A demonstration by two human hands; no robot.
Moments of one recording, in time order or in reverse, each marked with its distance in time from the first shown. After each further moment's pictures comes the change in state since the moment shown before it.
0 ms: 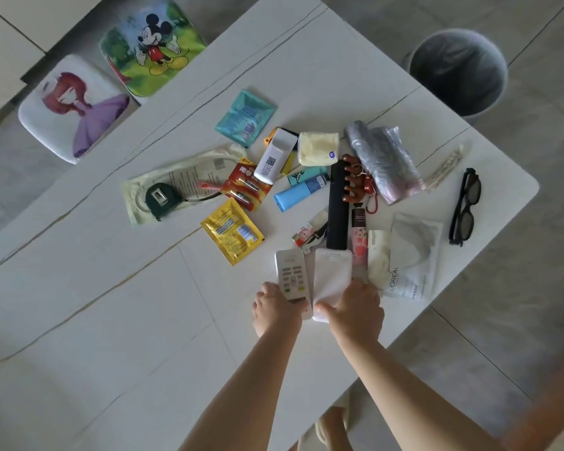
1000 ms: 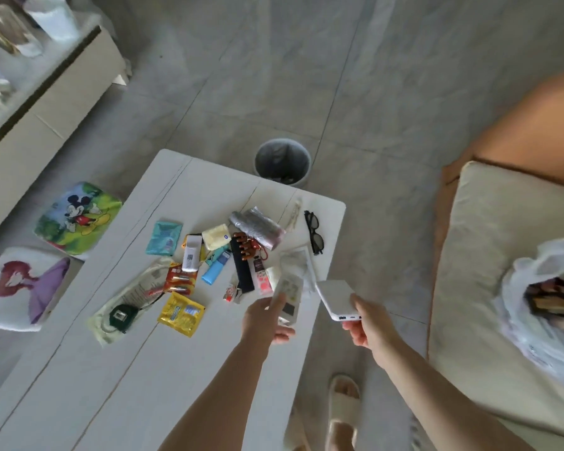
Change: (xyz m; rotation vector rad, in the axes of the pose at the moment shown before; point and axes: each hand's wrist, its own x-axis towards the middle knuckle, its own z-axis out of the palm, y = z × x) left_hand -0.213 0.081 -0.062 -0.199 -0.424 0.369; right_hand -0.150 0.141 -0.179 1.495 -0.054 0.478
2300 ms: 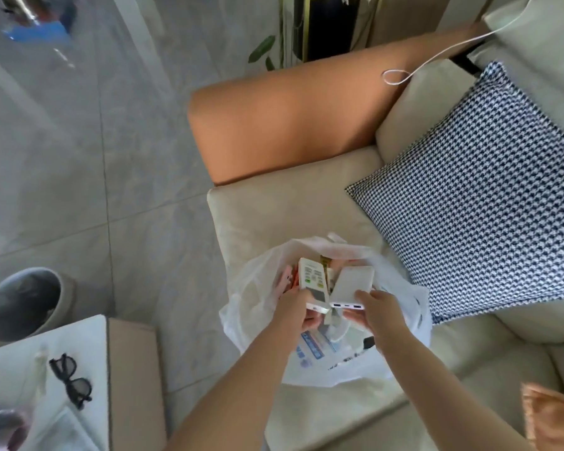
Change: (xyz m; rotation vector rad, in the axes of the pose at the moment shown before) left_hand -0.046 0.073 0.595 0.317 -0.430 -0.151; right_hand 0.116 0.003 -0.507 0.524 0.485 -0.046
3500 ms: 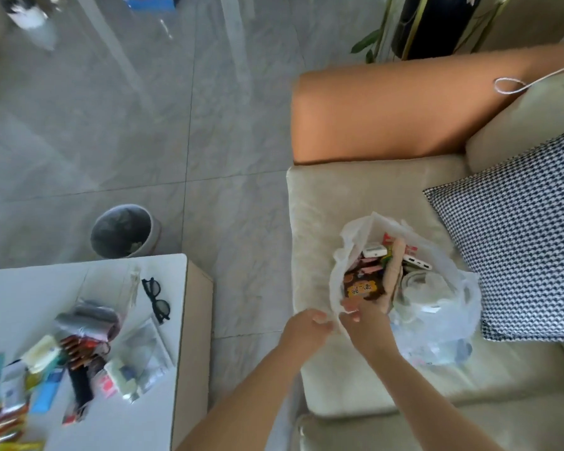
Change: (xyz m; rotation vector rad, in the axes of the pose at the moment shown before) left_hand -0.052 -0.081 -0.124 0.494 0.109 0.229; right_hand -0.101 0.052 0.095 -0.797 -0.254 -0.458
